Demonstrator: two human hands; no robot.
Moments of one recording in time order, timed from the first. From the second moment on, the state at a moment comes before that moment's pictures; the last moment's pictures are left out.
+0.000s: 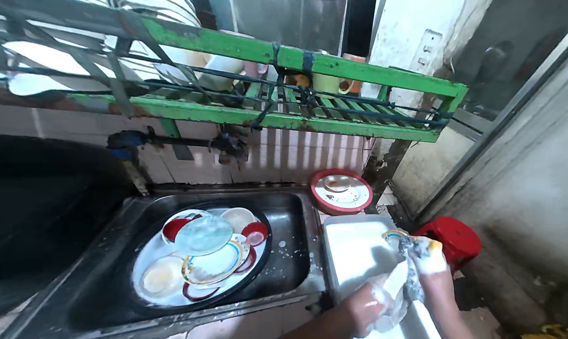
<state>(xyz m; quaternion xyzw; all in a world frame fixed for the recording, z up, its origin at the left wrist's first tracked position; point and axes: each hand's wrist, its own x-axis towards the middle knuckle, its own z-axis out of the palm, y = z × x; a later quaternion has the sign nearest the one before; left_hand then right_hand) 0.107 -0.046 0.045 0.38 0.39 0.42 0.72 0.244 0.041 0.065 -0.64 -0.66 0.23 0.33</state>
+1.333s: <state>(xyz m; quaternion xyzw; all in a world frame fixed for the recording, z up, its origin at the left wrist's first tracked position) -0.089 0.024 -0.020 0.51 0.83 0.21 0.11 0.264 0.007 -0.005 -0.48 -0.85 0.20 -0.05</state>
